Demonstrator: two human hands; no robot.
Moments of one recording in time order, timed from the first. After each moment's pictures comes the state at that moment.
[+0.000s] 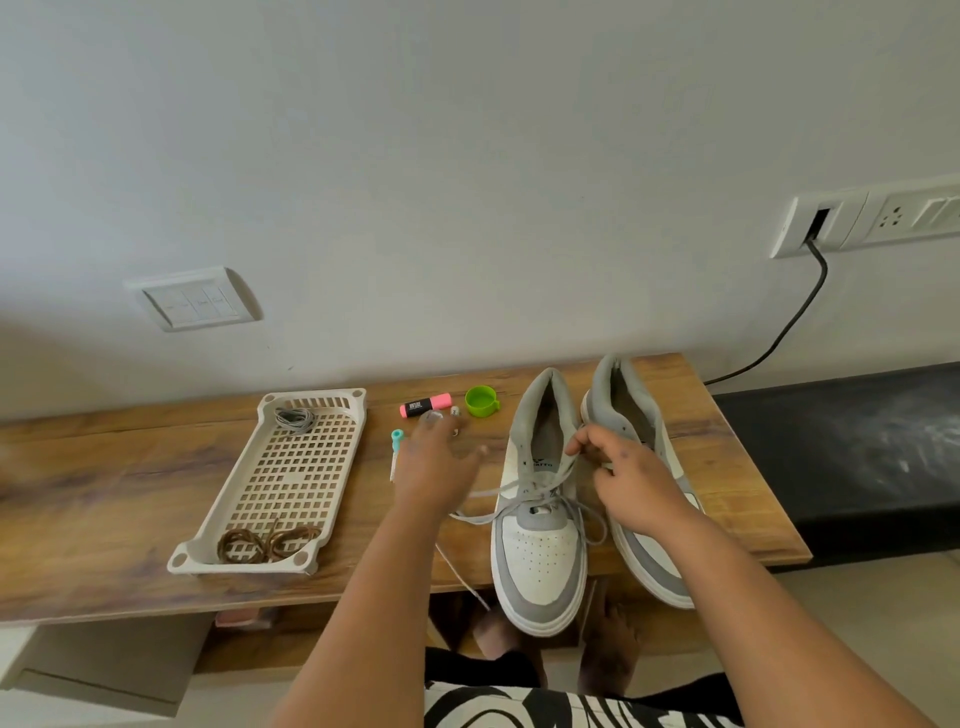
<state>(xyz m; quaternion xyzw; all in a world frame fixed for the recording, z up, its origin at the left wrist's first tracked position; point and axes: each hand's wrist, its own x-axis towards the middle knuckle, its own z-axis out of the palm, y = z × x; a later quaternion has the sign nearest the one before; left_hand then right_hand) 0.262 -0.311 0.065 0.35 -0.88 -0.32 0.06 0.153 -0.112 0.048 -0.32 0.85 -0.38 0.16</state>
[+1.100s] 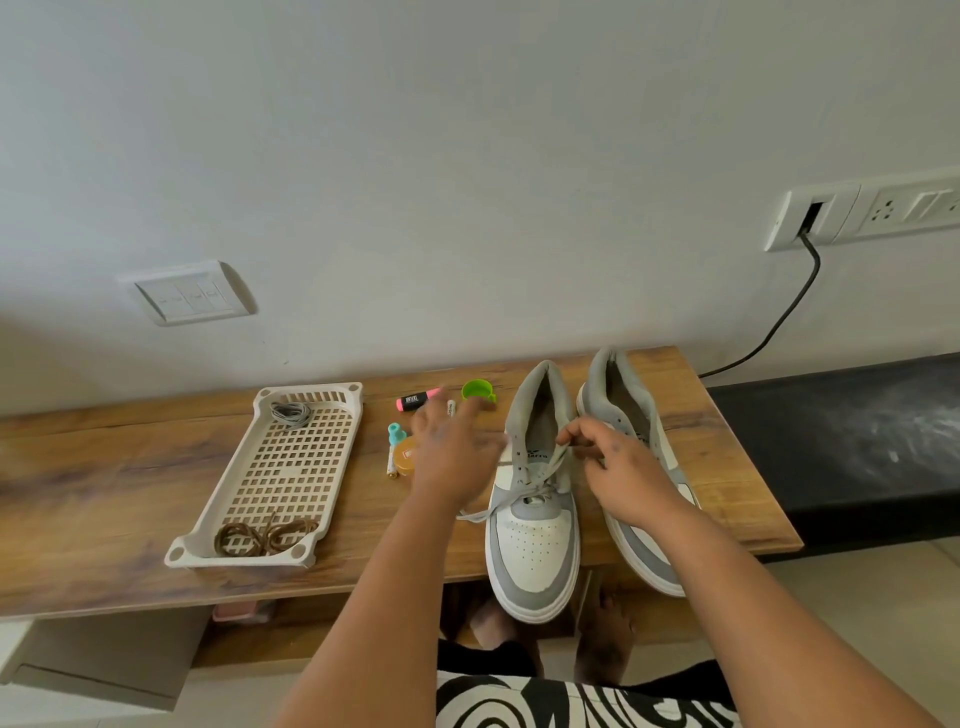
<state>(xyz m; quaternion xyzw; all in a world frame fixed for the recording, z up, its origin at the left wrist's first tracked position) 0.250 -0.295 0.067 0.30 -0.92 -0.26 0.08 0.153 -0.114 0.040 -0.33 0.86 -0.37 0.15</state>
